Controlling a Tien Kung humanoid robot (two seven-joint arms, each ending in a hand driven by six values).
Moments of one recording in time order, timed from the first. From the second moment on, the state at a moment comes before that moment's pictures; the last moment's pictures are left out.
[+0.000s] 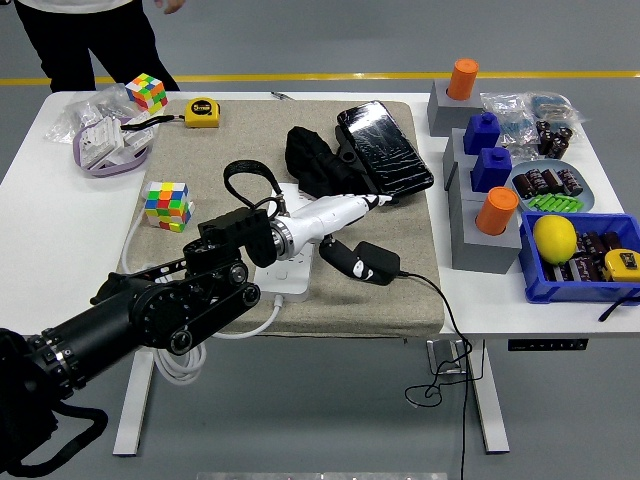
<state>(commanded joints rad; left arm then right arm) -0.78 0.02 -0.61 -0.95 1.72 0.00 -0.04 -0.08 -0.28 1.66 0.33 -1.08 0.06 -0.16</state>
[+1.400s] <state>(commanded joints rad) -0.36 0.35 -0.83 -1.52 1.81 -0.29 0.32 -0.09 -0.28 1.69 0.33 -1.09 0.06 -0.16</state>
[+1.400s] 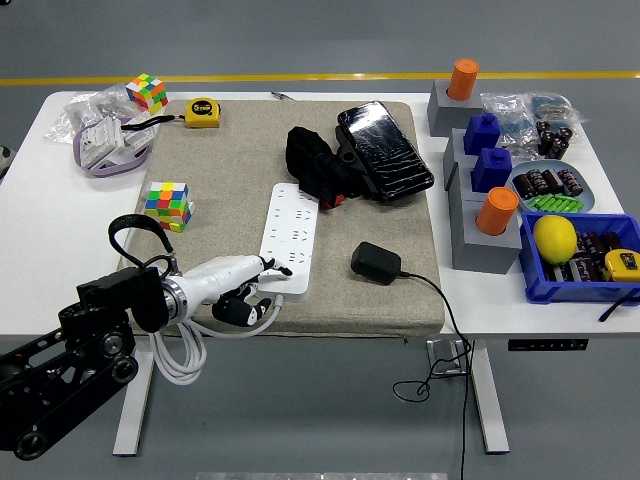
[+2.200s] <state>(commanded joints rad) -0.38 0.34 -0.82 -1.45 1.83 -0.29 0.32 -0.09 -0.28 1.68 0.33 -1.09 0.06 -0.16</state>
